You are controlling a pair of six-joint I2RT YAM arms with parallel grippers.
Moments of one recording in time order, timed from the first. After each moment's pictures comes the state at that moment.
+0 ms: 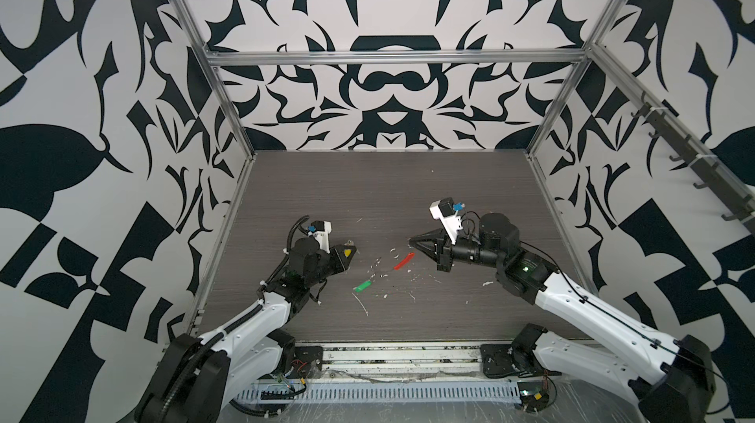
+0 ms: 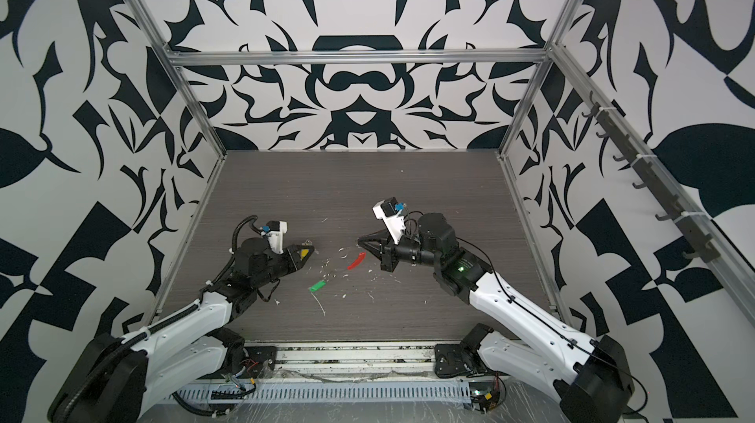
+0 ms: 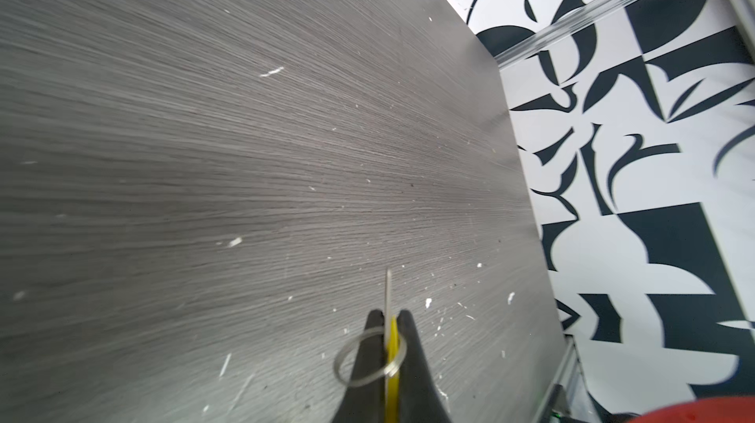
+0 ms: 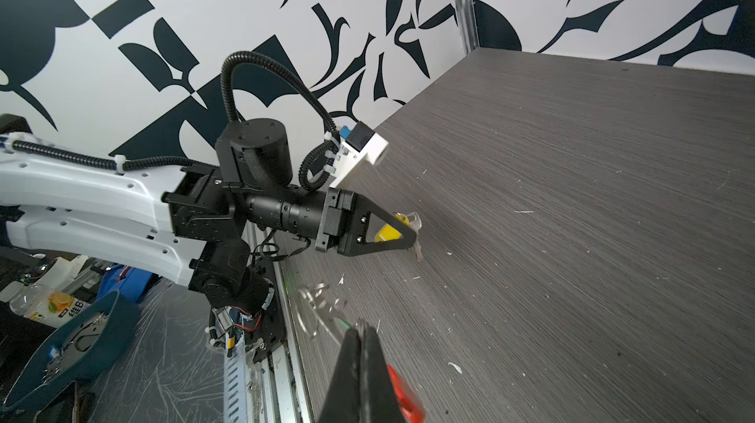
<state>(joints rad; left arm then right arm) -0.43 1.05 0.26 0.34 0.36 -0.83 0.68 0.96 0.71 -0.01 -0.56 0.33</state>
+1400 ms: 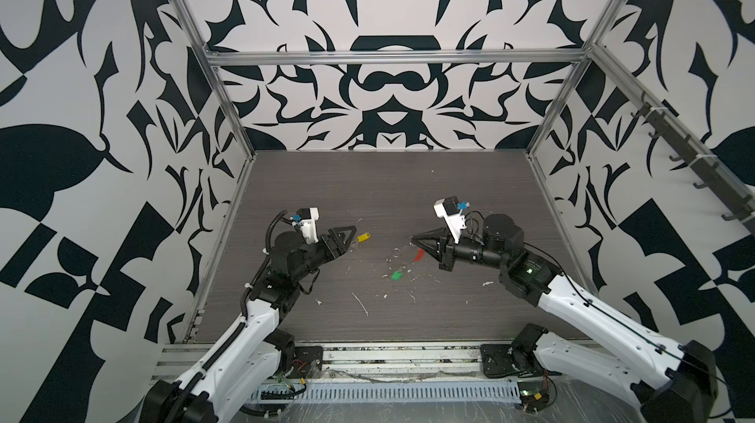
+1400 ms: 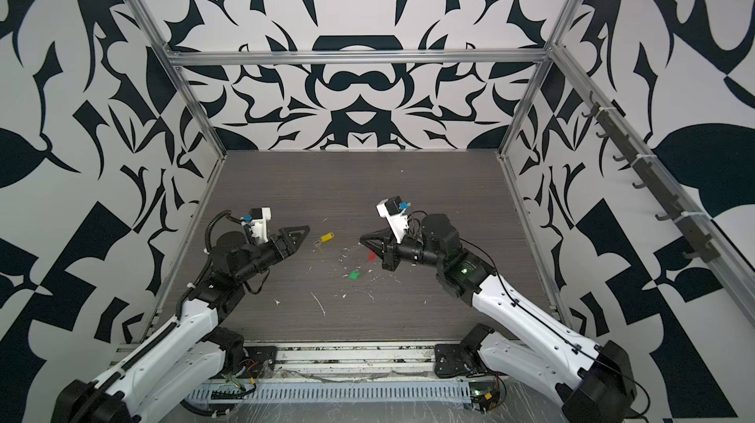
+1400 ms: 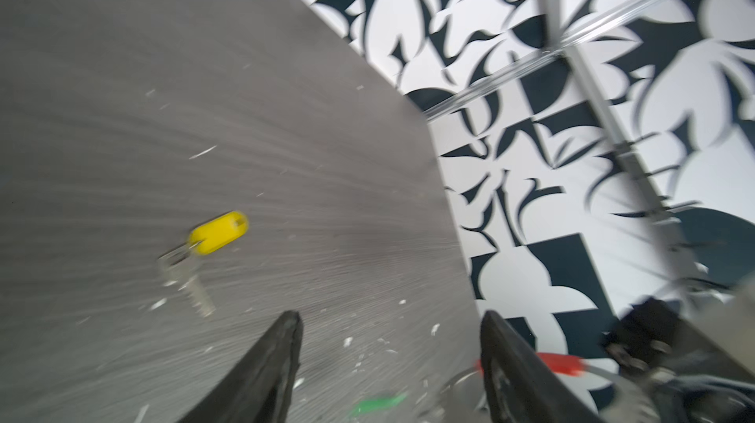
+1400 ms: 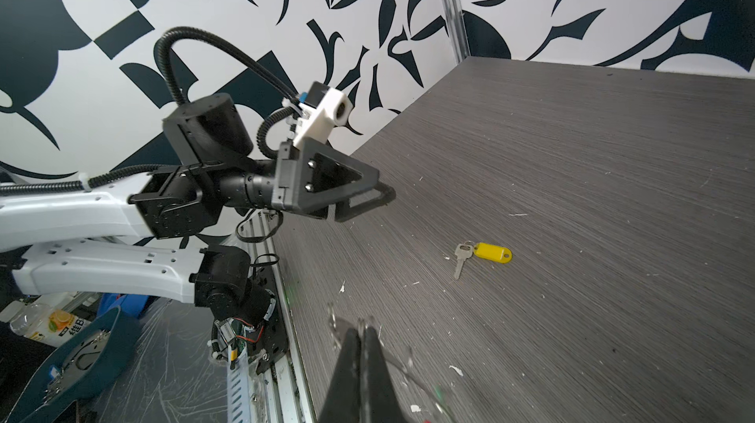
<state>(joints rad) -0.35 0.79 0.37 0.21 0.45 -0.89 0.68 0.94 0.72 -0.01 -0.54 0.37</state>
